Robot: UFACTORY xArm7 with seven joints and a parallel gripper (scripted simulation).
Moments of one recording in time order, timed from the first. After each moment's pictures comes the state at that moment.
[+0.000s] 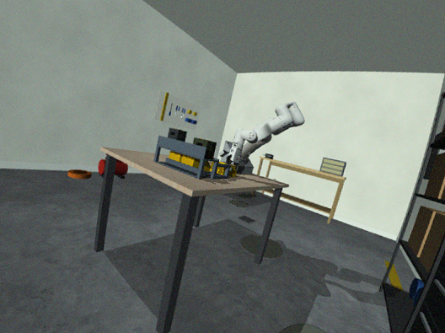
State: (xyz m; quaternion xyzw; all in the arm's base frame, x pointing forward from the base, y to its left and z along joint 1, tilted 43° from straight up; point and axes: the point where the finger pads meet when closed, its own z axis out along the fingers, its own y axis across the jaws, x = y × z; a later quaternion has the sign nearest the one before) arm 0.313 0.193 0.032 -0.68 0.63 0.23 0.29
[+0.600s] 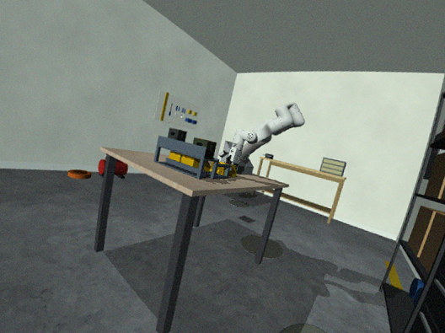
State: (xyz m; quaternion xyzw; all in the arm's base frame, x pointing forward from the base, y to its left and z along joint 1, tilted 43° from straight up) arm 0.313 0.196 0.029 -0.68 0.63 0.23 0.29
